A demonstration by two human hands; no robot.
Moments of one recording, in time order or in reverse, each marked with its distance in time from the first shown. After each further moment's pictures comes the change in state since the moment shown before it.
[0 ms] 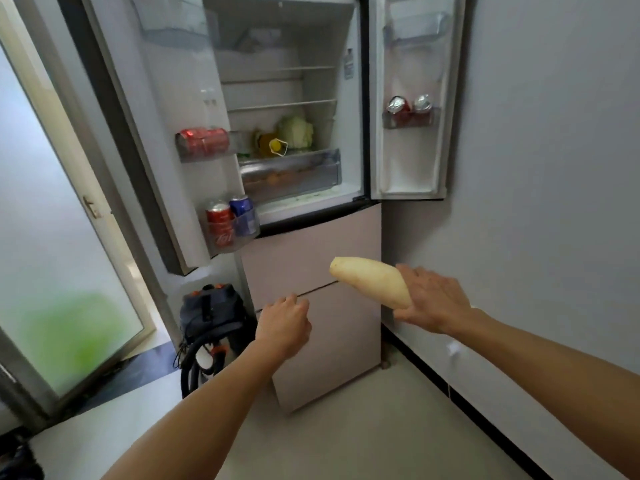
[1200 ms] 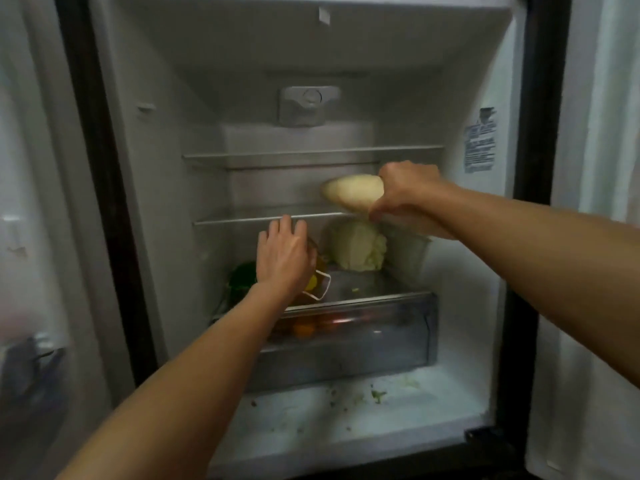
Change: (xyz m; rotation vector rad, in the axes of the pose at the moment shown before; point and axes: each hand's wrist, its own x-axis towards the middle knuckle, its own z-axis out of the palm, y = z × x) left_hand 0.695 -0.247 -0.081 0.126 0.634 -0.365; right_hand 0.815 0.001 -0.125 0.056 0.272 -0.209
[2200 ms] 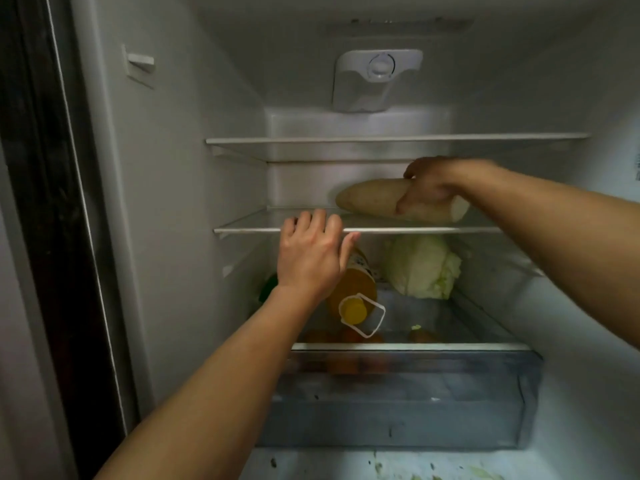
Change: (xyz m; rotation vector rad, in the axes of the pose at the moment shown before) left_hand 0.064 -0.055 0.074 0.192 0.306 0.039; right_hand 0.173 -0.030 0.066 0.067 -0.227 -0.047
